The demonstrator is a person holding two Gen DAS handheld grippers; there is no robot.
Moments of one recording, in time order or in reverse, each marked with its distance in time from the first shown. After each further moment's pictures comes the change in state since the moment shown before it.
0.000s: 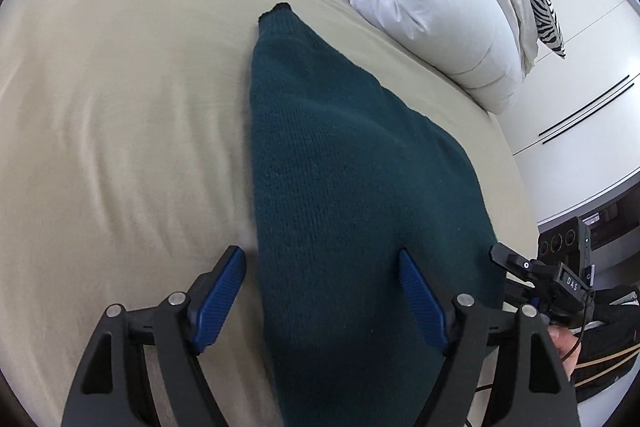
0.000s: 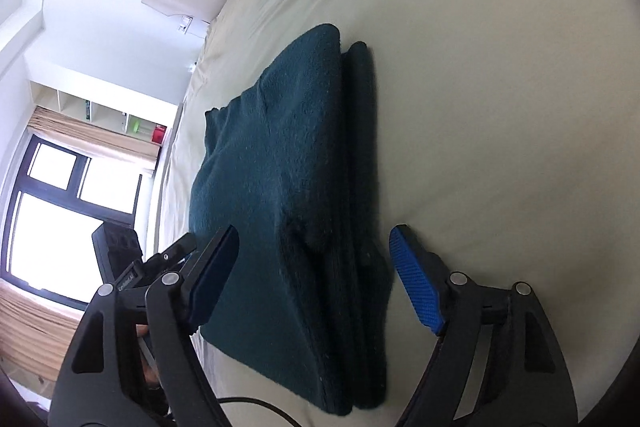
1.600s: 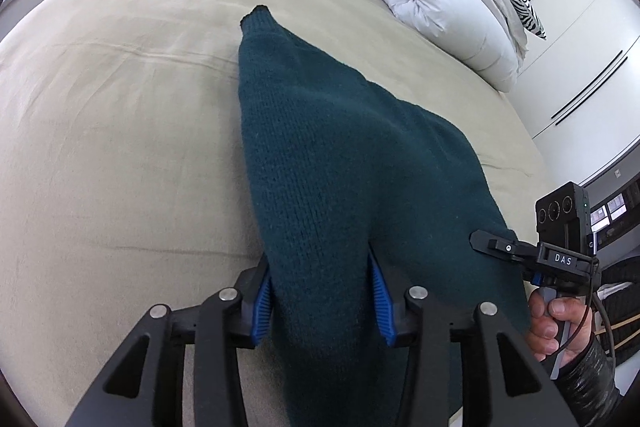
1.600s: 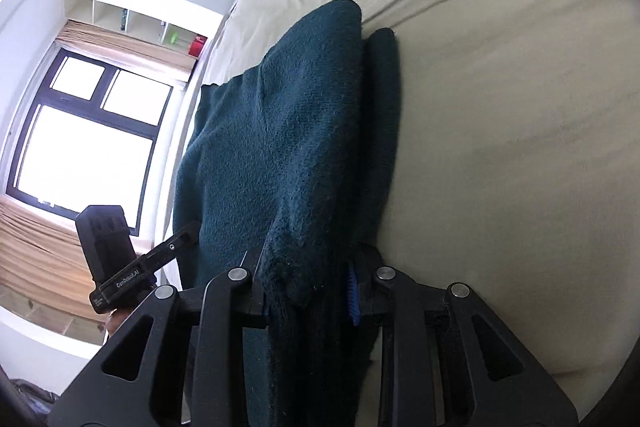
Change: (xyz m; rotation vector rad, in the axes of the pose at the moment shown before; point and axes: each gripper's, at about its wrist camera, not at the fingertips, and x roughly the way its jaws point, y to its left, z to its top) left arm -0.200 0.111 -0.196 0.022 -0.082 0.118; right arm 0.079 0.115 -0.282 -0.165 0.203 0.090
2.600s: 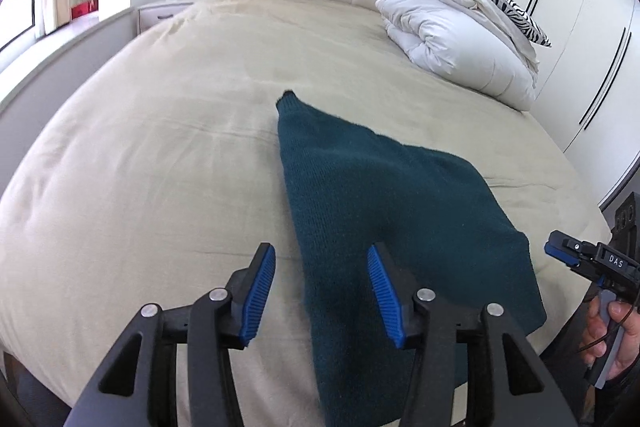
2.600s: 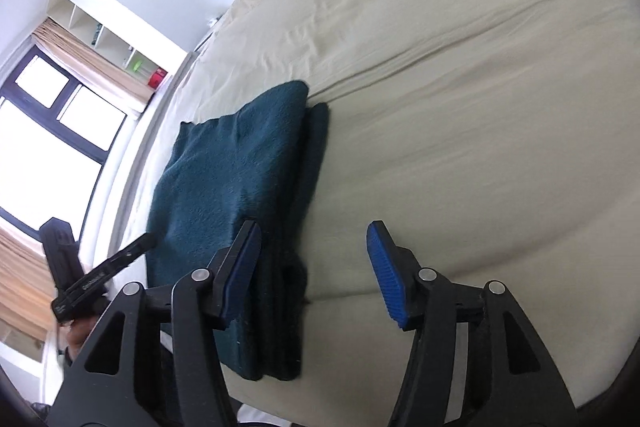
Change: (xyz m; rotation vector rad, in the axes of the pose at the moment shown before) left arm -0.073 -0.024 -0.023 0.105 -0.230 0.217; right arm -0.086 0.022 -0.019 -0.082 -0.235 -0.290
